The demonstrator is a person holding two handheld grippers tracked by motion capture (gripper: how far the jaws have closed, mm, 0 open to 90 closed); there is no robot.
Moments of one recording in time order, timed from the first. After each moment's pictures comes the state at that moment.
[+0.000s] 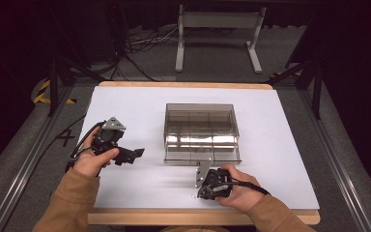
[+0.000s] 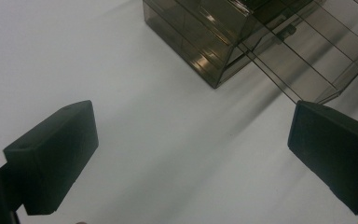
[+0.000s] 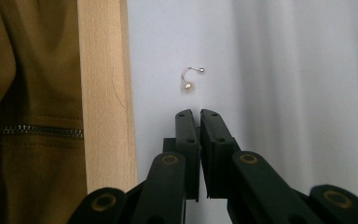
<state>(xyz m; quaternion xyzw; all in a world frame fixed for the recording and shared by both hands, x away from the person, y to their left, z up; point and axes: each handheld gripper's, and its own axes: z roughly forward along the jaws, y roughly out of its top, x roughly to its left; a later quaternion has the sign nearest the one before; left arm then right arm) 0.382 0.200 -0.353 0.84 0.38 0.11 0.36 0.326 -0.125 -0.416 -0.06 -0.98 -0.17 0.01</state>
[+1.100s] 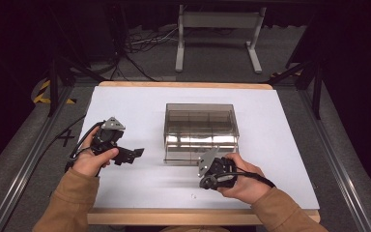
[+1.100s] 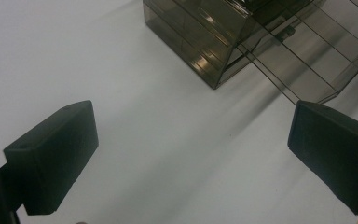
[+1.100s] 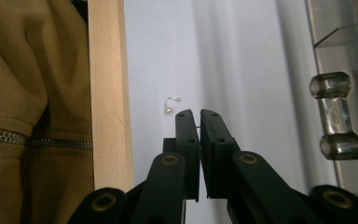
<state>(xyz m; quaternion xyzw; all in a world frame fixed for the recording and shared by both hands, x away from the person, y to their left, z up) 0.381 0.200 -0.352 0.84 0.38 0.11 0.37 0.332 -0.128 -0.368 -0.06 -0.98 -0.20 -0.02</state>
